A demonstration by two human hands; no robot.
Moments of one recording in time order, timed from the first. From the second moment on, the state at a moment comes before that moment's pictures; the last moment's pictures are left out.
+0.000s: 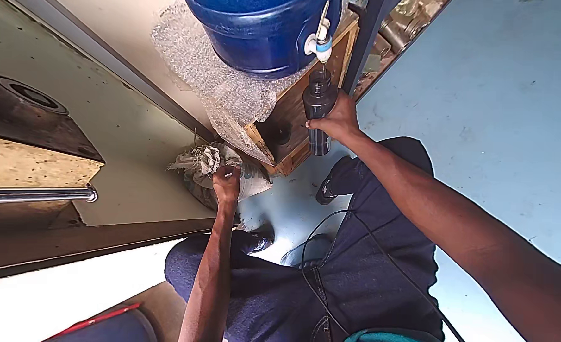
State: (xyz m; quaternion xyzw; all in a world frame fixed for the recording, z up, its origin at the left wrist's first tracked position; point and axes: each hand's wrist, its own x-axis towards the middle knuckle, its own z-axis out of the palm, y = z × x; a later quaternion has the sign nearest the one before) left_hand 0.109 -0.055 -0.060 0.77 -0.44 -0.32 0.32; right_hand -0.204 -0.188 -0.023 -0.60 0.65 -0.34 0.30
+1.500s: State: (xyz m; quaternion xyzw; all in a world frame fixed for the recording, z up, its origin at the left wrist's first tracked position) left_hand 0.112 -0.059 -0.060 0.79 -0.44 -0.28 0.32; right_hand -0.201 -0.183 -0.016 -0.59 0.65 -0.37 0.30
